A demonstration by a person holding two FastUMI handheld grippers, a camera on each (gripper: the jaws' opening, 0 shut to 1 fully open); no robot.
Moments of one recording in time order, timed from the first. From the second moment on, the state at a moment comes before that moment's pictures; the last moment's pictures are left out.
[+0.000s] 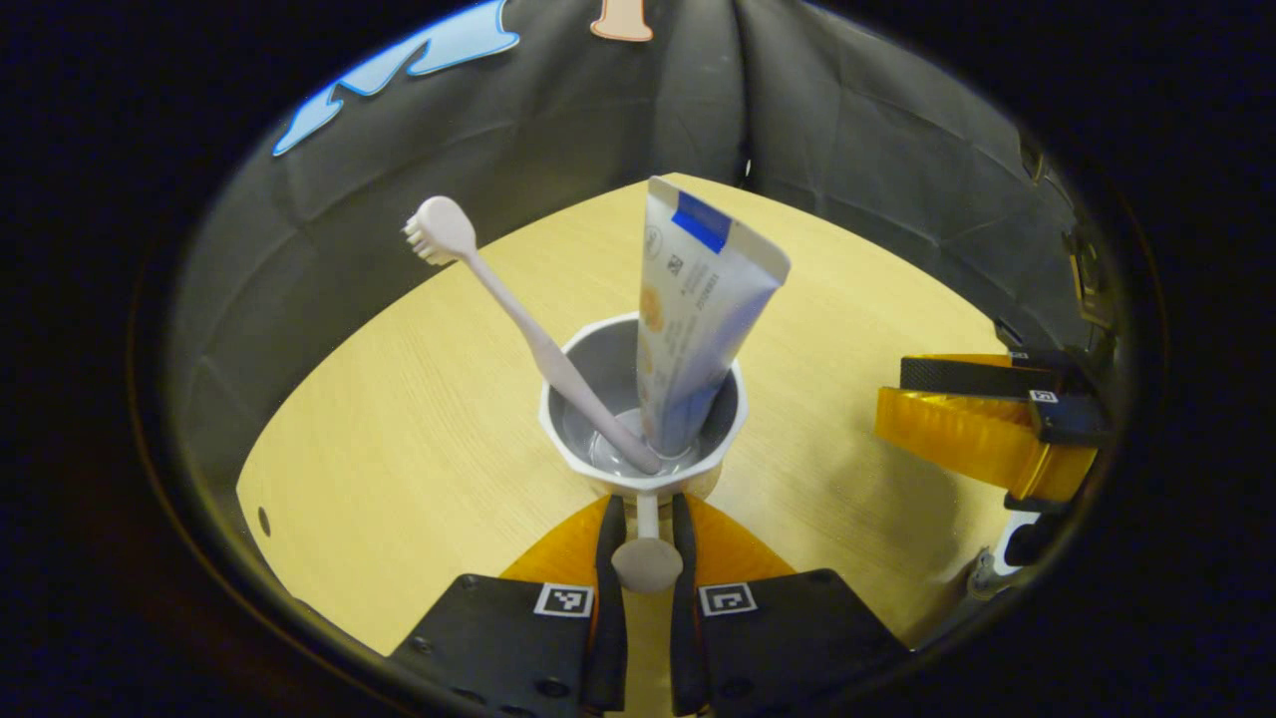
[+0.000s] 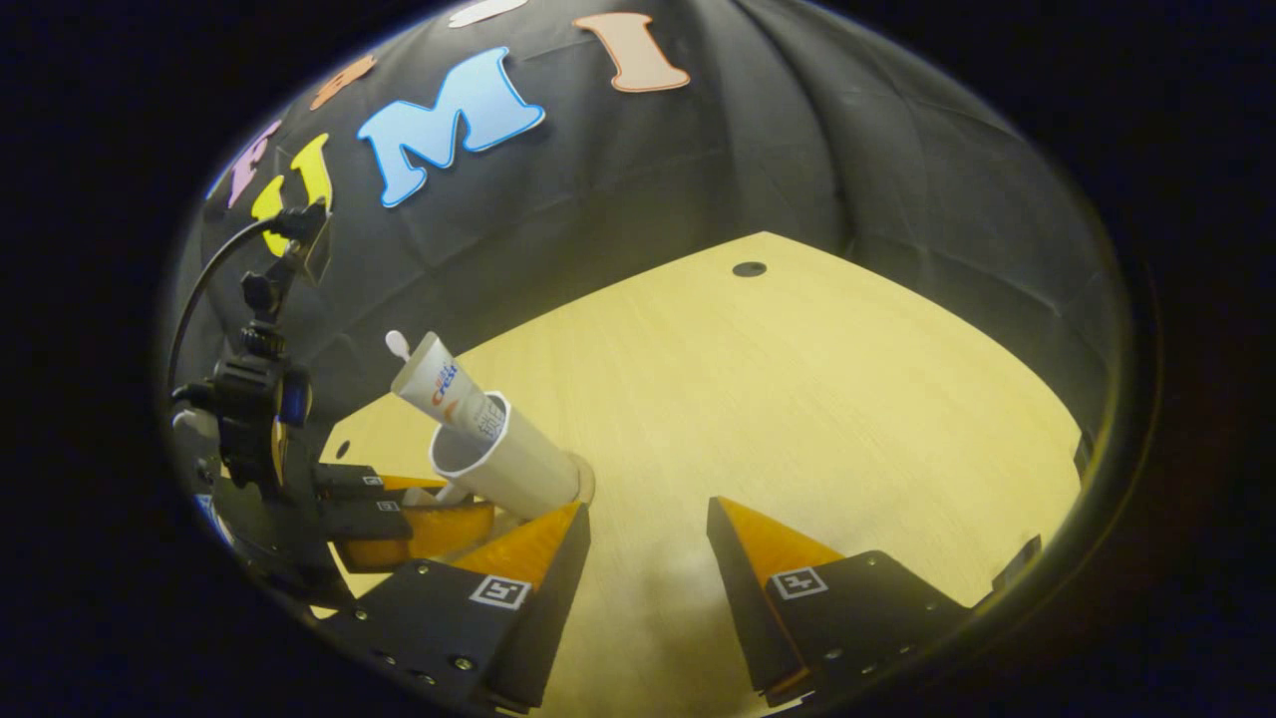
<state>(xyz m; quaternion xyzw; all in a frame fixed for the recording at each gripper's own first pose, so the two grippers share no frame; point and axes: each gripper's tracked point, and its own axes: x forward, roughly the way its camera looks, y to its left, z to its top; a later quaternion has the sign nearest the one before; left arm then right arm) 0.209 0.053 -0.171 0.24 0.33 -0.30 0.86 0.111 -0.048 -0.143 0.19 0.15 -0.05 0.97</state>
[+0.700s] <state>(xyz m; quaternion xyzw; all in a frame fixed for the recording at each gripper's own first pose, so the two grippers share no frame) 0.192 0.071 -0.136 0.23 0.27 -0.26 0.90 0.101 -0.034 -0.126 0.17 0.14 -0.02 0.98</state>
